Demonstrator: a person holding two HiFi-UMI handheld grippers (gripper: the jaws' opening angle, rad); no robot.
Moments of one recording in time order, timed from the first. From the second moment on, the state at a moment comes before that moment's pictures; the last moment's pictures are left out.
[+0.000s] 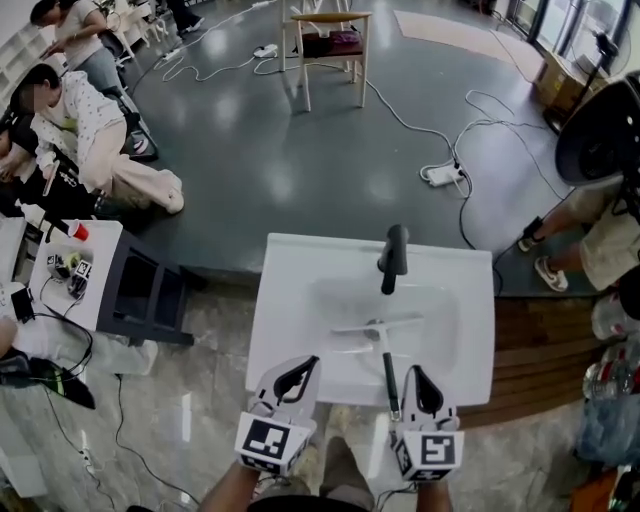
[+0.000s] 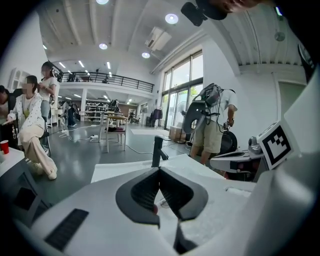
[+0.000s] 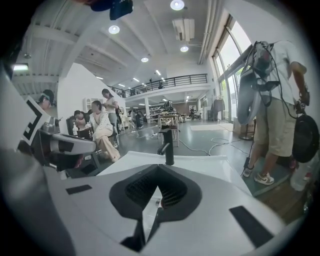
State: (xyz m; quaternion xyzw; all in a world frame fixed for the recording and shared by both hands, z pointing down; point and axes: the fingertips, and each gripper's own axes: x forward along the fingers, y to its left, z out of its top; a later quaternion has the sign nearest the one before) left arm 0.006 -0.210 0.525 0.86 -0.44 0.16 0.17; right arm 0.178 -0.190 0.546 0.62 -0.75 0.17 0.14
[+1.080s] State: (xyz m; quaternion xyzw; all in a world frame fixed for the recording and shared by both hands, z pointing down) left arm 0.000 -0.244 0.585 0.85 -0.46 0.18 0.20; right arm 0.165 -0.232 0.683 0.55 -0.73 0.28 0.29
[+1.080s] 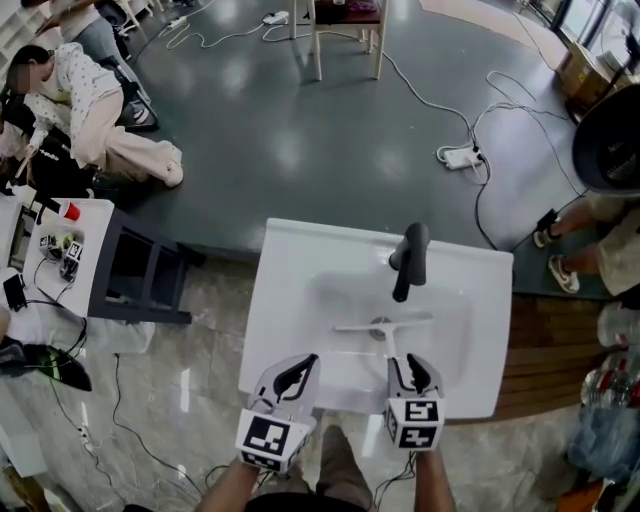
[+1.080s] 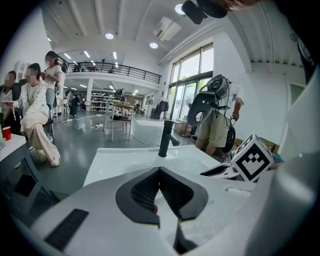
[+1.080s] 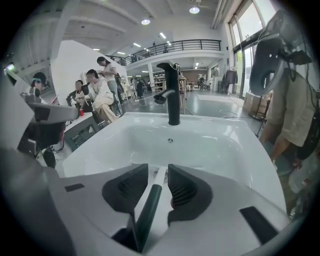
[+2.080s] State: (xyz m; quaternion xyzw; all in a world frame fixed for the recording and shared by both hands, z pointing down) left arm -0.004 -0.270 0.604 0.83 -0.48 0.18 0.22; right arm 0.150 -0.243 0.754 0.47 -0.69 0.39 0.38
